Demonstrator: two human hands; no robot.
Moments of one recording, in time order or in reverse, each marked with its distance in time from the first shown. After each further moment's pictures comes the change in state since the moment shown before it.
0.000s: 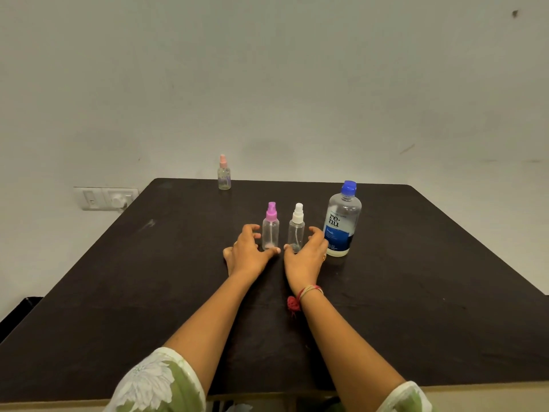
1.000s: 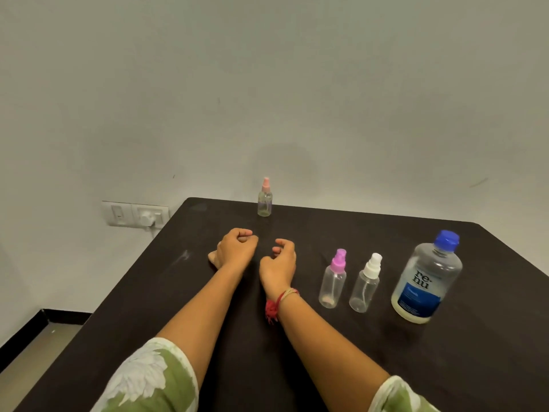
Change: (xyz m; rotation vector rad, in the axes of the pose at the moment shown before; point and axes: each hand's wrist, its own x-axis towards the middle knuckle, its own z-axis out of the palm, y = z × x) left_hand 0.135 -0.070 -0.070 -0.127 0.183 -0.303; right_hand 0.017 -0.072 0.162 0.270 -0.301 0.137
